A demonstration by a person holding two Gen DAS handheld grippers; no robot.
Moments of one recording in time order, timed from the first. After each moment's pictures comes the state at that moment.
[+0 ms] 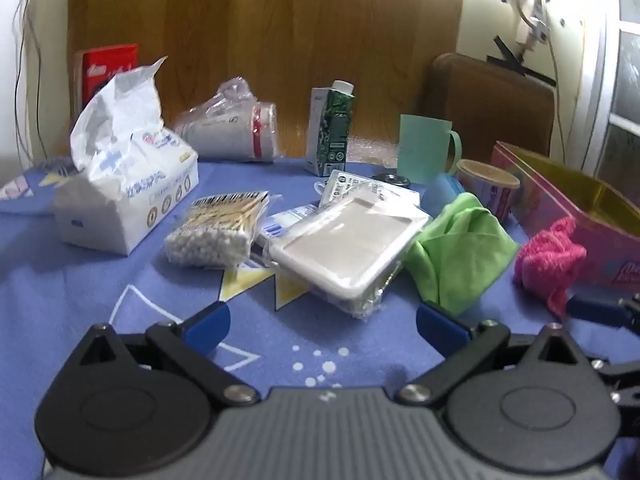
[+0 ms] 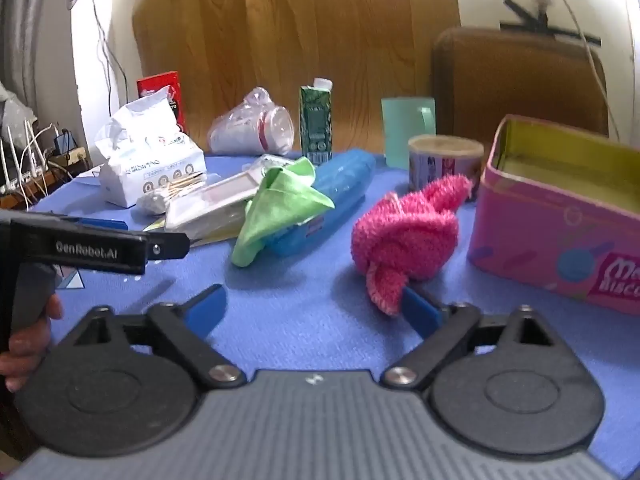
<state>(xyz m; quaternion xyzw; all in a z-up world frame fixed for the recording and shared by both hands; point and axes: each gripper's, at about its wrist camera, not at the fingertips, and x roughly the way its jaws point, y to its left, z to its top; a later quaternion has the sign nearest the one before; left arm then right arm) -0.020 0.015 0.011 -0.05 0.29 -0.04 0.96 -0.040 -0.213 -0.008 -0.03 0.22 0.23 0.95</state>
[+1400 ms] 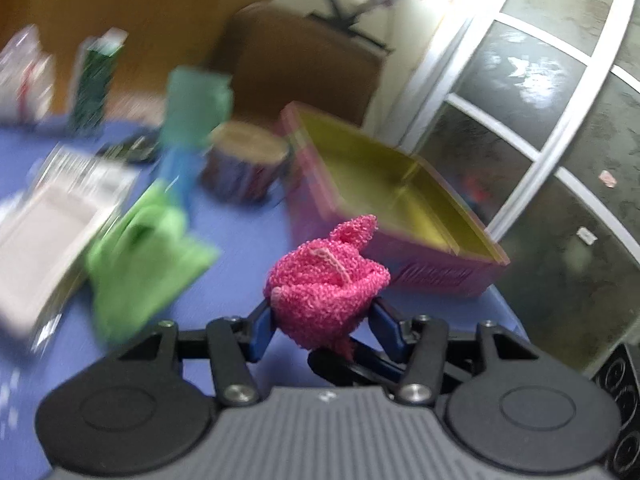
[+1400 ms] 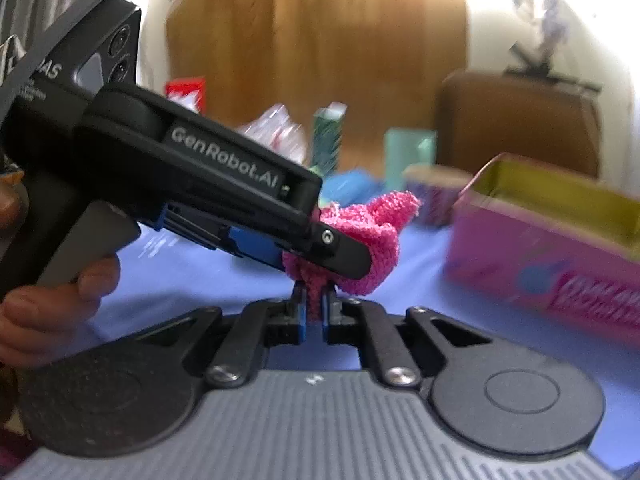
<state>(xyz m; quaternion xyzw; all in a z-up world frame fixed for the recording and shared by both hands) 0.017 -0.096 0.045 -0.12 0.34 -0.32 0.88 -0.070 -0.248 0.000 -0.06 0.16 0.22 0.96</state>
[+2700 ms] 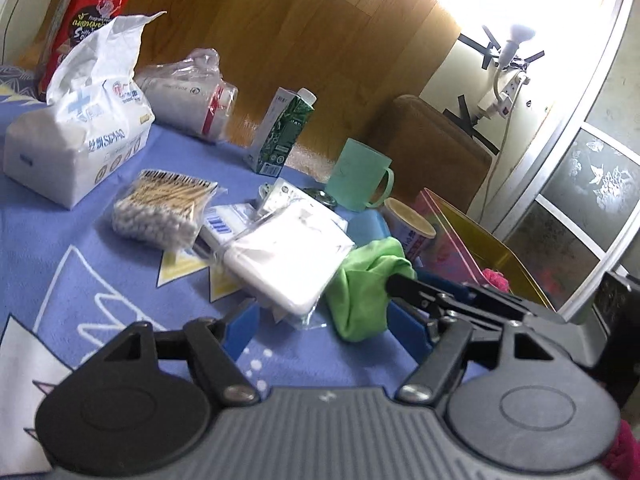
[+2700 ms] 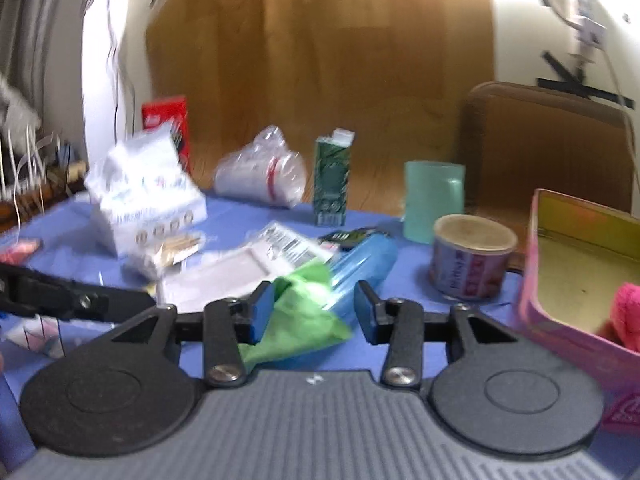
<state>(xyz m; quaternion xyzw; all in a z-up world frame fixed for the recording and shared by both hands) -0.019 0.046 0.017 -0.22 0.28 -0.17 0.92 0.010 -0.185 0.026 -0.07 0.19 0.24 0.95</state>
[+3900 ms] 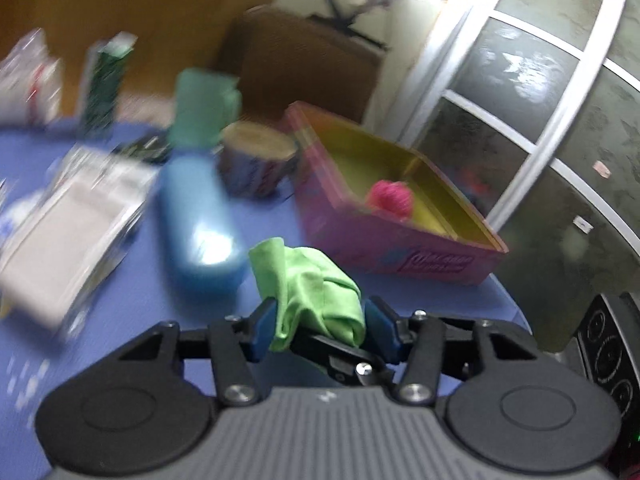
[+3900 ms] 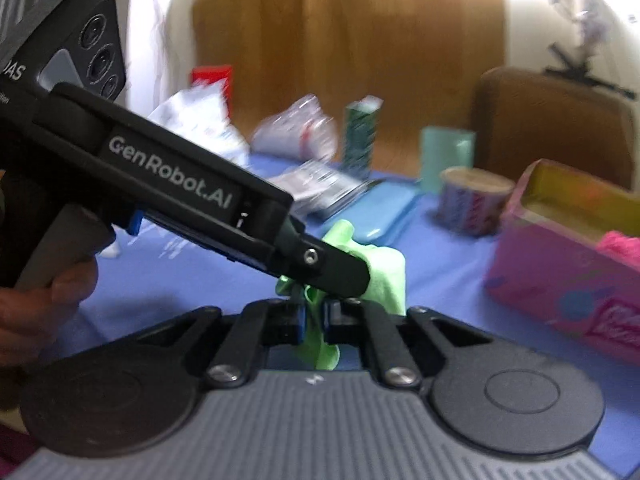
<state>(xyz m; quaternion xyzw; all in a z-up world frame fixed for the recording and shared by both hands) 0.003 -0.077 0.037 -0.11 0.33 -0.32 0.88 -0.063 -0.233 0.007 -0.07 0.17 0.26 0.95</state>
